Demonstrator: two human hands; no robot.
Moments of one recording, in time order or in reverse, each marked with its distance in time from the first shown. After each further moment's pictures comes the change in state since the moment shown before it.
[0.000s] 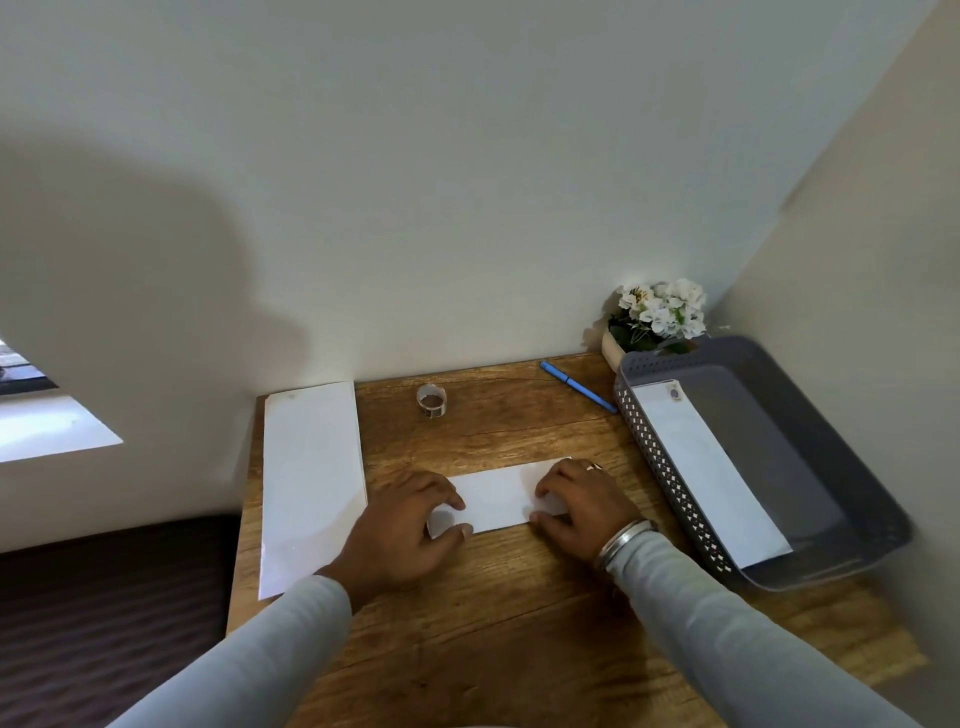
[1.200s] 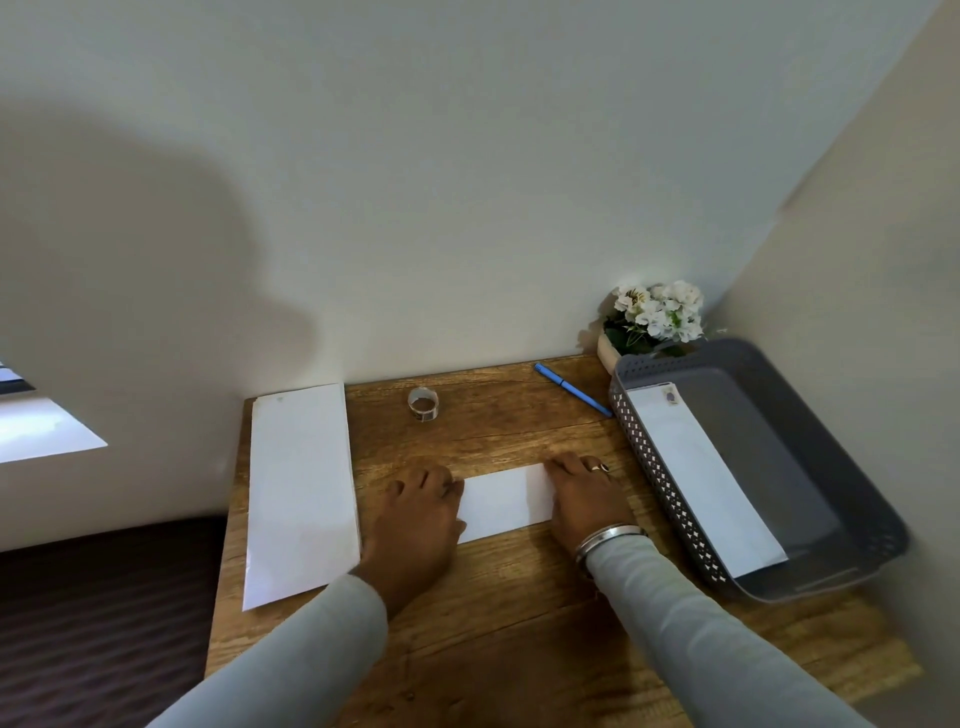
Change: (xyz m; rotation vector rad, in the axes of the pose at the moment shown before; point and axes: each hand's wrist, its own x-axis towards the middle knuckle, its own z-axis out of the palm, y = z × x) left_hand 0.024 0.029 0.017 0.512 -0.074 -0.061; right_hand 0.016 0.002 0.007 -0.066 -0.006 0.237
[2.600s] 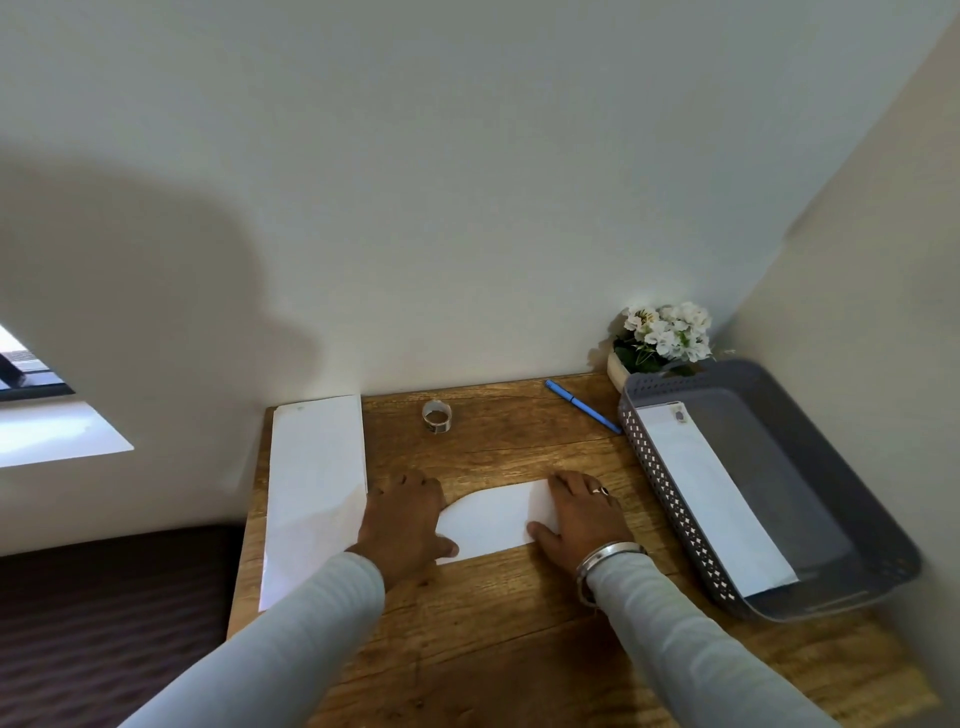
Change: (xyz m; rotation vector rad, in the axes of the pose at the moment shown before) left_hand 0.002 -0.022 -0.024 -0.149 -0.111 -0.167; right_hand -0.006 -0.012 -0.001 0.038 -0.084 0.011
